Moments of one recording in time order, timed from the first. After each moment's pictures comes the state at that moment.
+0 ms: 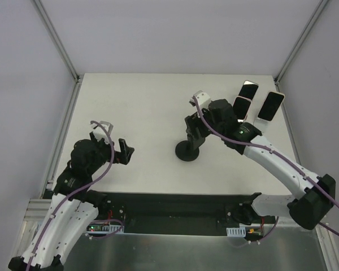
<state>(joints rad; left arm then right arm) -0.32 0.39 0.59 -0.55 0.11 -0.22 0.70 1.21 1.11 -0.48 0.06 -0.03</state>
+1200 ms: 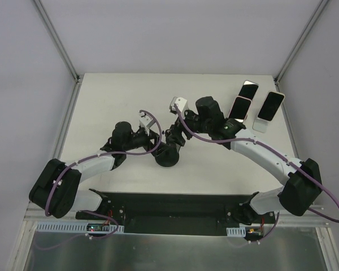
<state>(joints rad) -0.47 1.30 0.49 0.49 0.58 -0.18 0.75 1.40 1.17 -0.30 -0.40 -0.23</state>
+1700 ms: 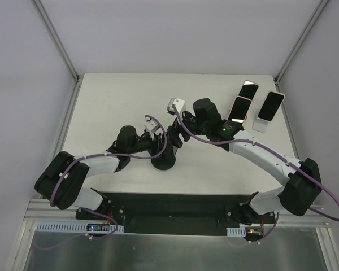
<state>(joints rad) -0.52 1.40 0.46 0.63 0.57 -0.19 0.79 1.40 1.17 -0.28 -0.39 -0.19</state>
